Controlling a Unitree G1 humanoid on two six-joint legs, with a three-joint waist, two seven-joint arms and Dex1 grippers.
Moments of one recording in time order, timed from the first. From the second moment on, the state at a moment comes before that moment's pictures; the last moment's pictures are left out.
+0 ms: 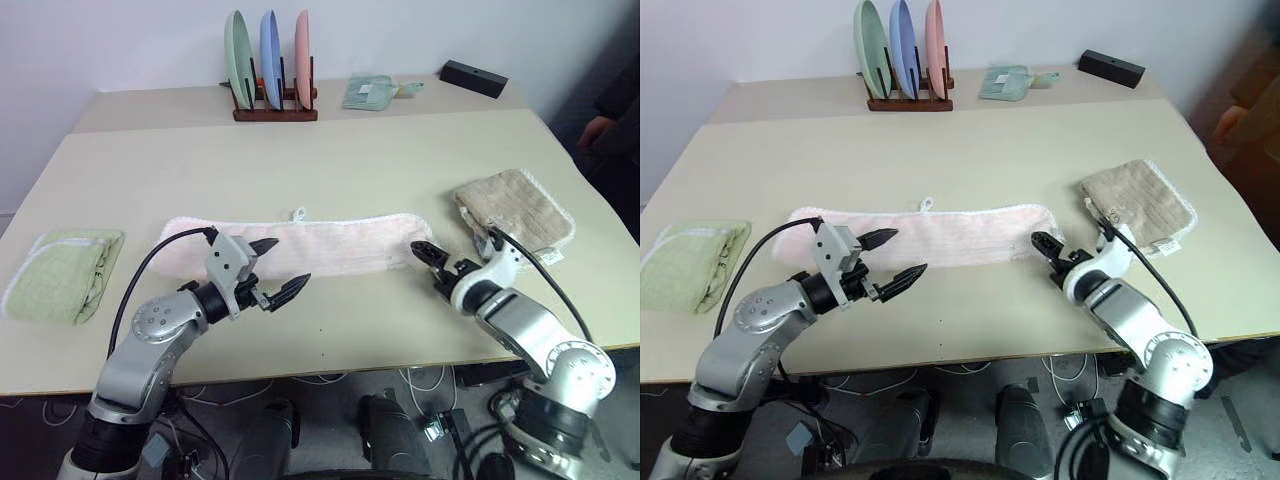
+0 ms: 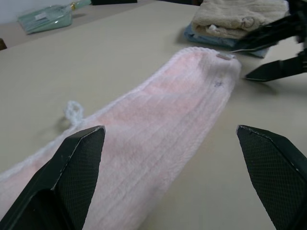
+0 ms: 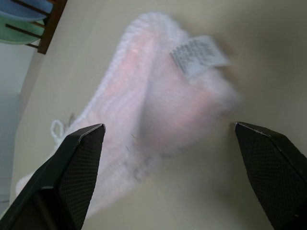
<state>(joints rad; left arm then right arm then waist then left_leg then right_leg) -0.08 0.49 -0.02 -0.44 -0.38 0.41 -0.64 -0.15 -0.21 -0.53 -0.36 1.58 1.08 -0.66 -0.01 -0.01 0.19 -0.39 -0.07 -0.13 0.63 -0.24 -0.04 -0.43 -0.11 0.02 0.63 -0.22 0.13</state>
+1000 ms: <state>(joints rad) -0.11 0.47 -0.03 -0.43 -0.38 0.41 -0.65 -0.30 -0.26 -0.33 -0.10 1.48 0.80 -0.59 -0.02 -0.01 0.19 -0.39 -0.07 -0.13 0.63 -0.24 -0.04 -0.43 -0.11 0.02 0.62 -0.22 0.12</state>
